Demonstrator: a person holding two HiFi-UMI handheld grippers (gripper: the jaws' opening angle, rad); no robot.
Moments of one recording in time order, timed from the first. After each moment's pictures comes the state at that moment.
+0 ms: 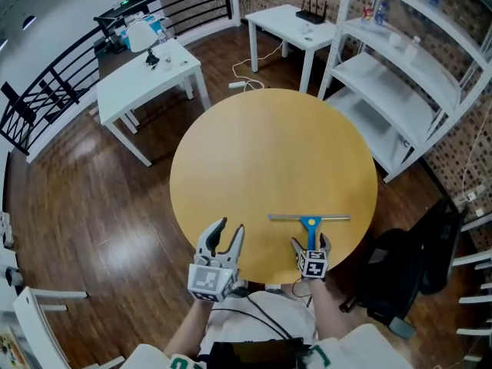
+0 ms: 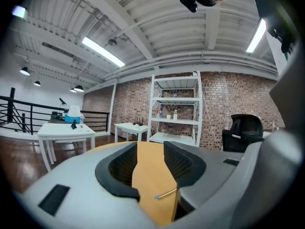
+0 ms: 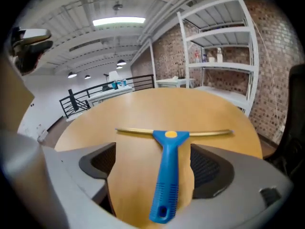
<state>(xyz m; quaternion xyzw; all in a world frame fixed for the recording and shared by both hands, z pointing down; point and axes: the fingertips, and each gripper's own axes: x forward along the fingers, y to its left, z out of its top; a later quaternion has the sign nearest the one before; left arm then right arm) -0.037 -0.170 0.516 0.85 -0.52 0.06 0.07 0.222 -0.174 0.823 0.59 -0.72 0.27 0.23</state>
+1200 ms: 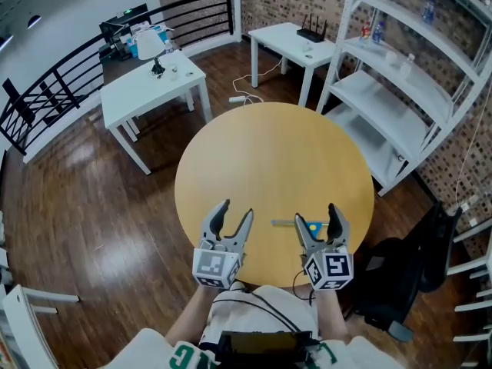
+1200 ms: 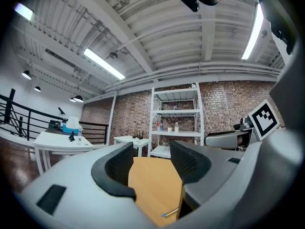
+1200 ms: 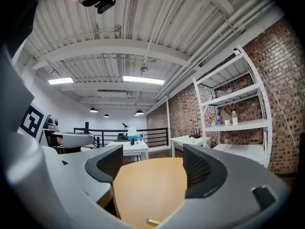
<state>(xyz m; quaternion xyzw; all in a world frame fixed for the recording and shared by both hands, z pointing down) -0.051 -0.194 0.466 0.85 -0.53 0.00 0.02 0.149 -0.196 0.468 0.58 -0.81 0.04 0.00</state>
